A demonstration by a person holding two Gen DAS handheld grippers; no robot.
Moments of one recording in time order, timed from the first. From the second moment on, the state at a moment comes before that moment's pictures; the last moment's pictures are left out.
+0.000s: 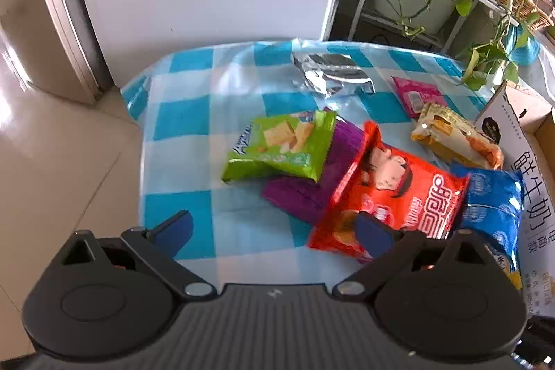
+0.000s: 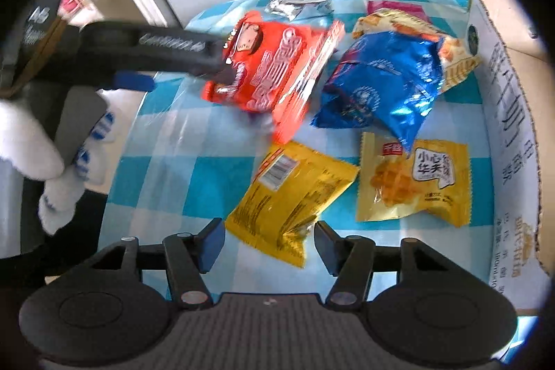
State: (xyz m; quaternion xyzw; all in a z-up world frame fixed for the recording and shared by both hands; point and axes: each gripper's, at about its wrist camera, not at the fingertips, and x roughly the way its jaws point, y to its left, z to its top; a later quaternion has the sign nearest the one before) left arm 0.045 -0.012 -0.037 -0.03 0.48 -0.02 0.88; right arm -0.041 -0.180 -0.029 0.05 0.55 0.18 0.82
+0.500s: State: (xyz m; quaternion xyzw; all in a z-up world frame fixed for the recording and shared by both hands) left arm 0.044 -0.082 -0.039 0.04 0.47 -0.13 0.87; right arm -0.038 -0.196 -0.029 0.06 0.55 0.15 0.82
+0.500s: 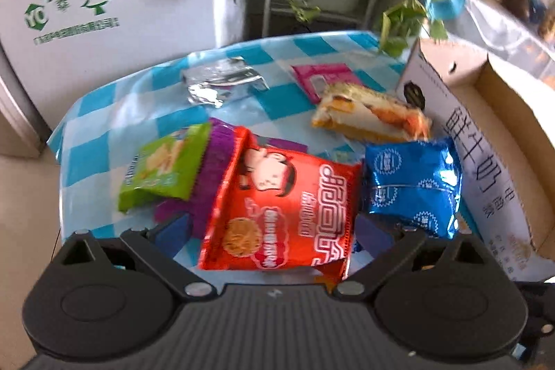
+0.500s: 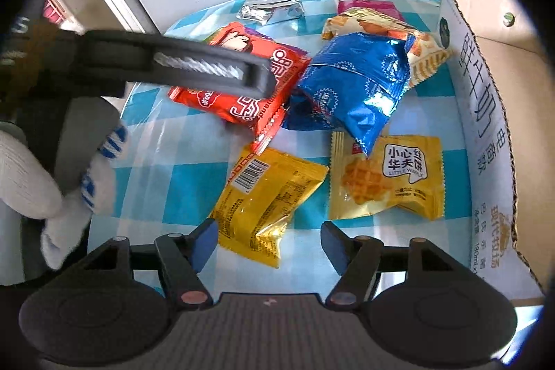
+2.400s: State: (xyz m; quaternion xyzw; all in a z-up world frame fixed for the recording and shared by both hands) left arm 0.025 -0.033 -0.043 0.01 0.47 -0.13 0.87; right arm -0.032 -0.167 -0.034 -0.01 0.54 0.09 0.84
